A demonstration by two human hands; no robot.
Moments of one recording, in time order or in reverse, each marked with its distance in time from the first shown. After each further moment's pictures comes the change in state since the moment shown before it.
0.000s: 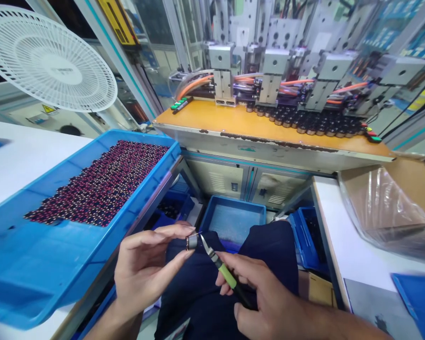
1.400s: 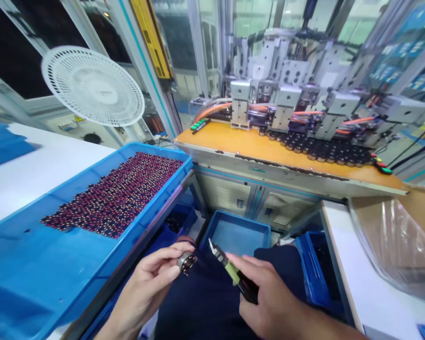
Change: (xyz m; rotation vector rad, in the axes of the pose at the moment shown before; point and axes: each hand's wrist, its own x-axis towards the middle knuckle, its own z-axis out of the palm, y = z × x) left_hand -0.007 -0.011 -0.030 -0.390 0.152 -0.577; right_hand 0.044 -0.005 -0.014 -0.646 0.059 0.096
